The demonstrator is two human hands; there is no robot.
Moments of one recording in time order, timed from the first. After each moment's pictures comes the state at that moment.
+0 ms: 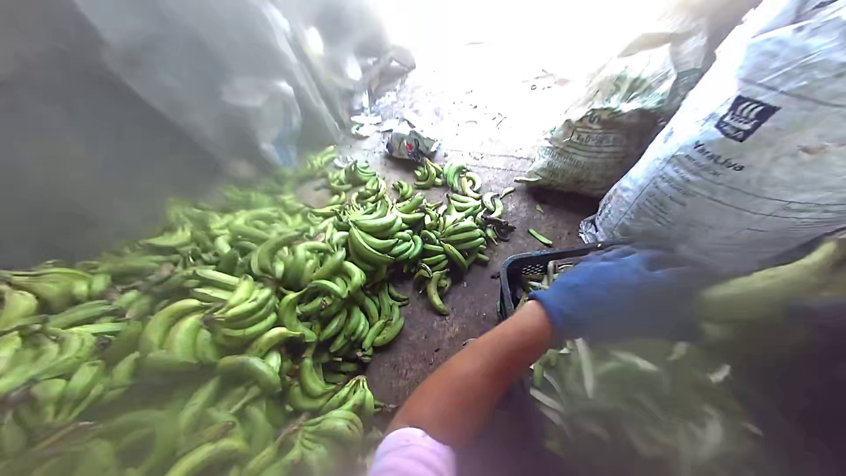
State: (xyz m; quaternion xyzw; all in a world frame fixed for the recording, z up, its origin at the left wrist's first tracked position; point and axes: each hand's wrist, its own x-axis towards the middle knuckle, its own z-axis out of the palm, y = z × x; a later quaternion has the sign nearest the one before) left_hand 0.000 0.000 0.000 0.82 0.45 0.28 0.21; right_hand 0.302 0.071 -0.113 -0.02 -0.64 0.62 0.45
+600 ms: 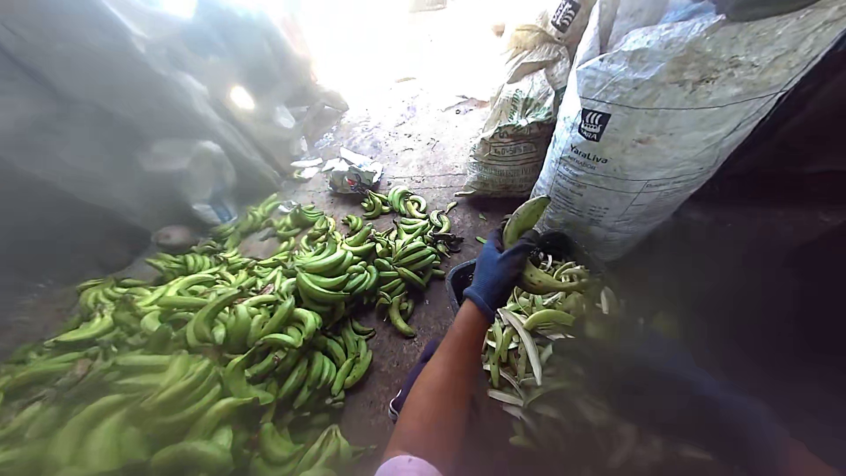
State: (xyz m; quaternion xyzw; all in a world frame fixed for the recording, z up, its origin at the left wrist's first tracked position) left_hand 0.016 0.041 -0.057 0.42 0.58 0.52 0.46; right_hand 0.265 -0.006 -0.062 -0.28 -0.91 0.25 0.19
